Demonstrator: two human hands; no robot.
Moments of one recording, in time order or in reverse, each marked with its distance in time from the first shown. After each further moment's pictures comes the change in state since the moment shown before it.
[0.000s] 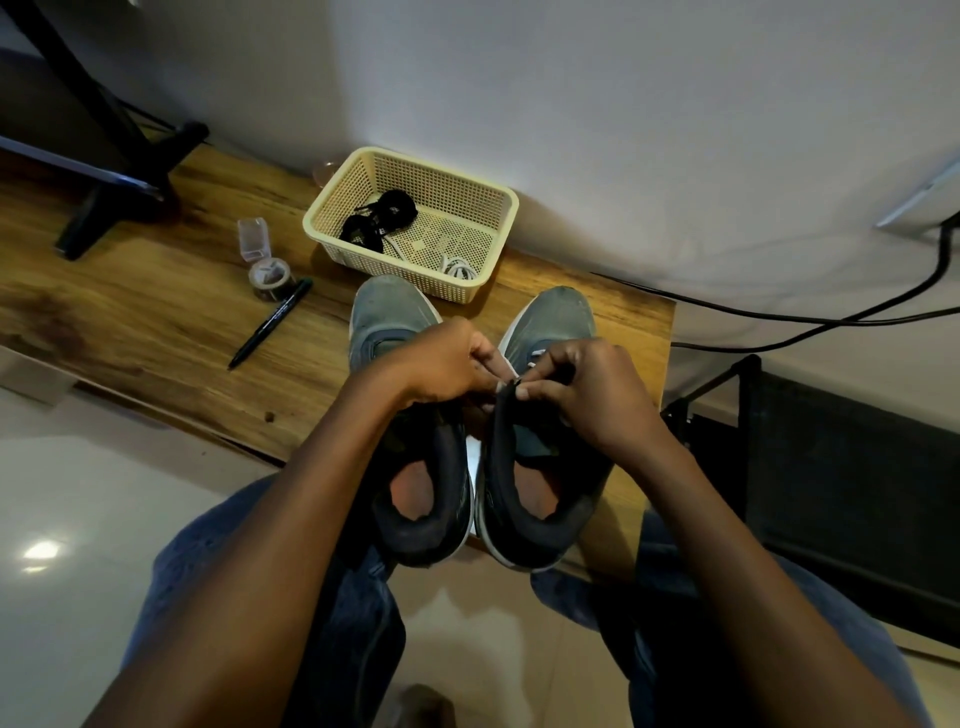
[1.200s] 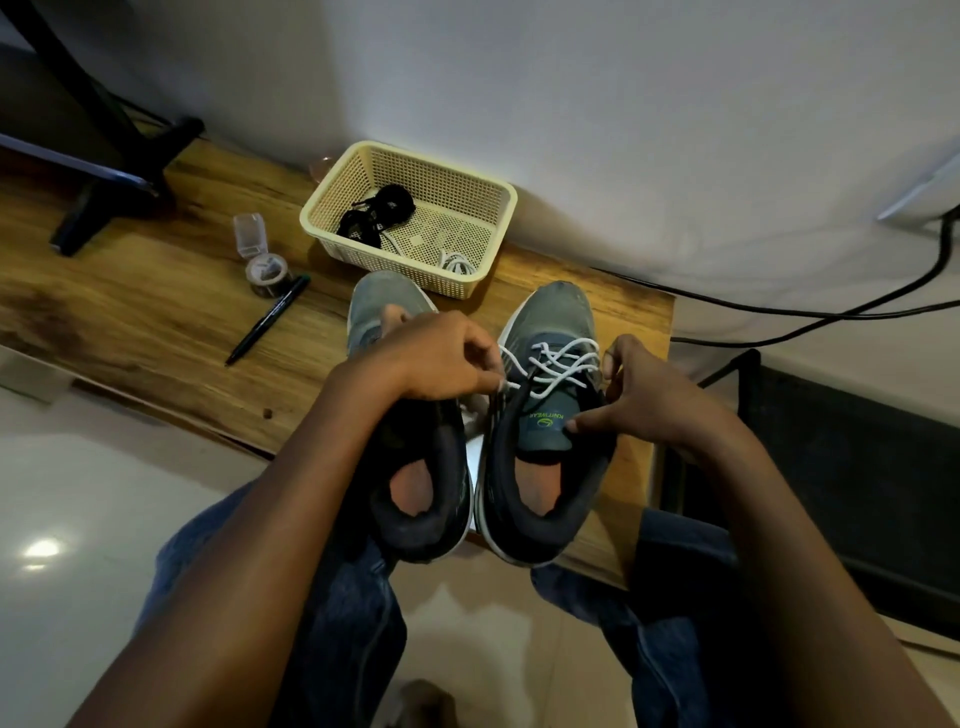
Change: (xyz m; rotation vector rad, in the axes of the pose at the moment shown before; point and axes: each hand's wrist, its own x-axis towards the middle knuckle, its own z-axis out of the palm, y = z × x) left_hand -0.005 0.000 -0.002 0.571 0.240 0.018; right_hand -0.007 0.018 -0.036 -0.008 -0.234 0.282
